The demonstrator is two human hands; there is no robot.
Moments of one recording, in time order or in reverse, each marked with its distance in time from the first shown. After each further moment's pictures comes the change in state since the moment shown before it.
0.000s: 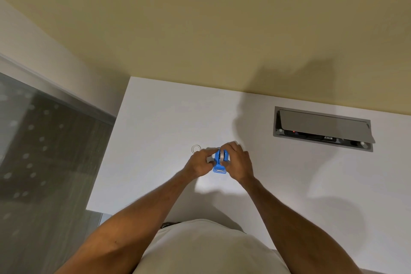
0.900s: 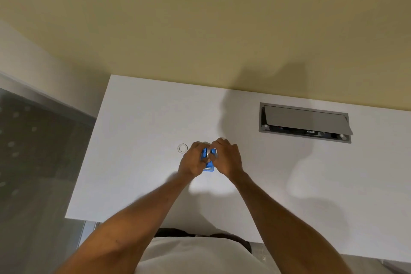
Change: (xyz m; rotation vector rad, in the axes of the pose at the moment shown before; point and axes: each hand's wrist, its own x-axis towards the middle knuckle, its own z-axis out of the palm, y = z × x) left_hand 0.017 -0.001 0.031 0.018 0.178 0.100; right_hand 0.009 0.003 0.000 -0.140 0.054 0.015
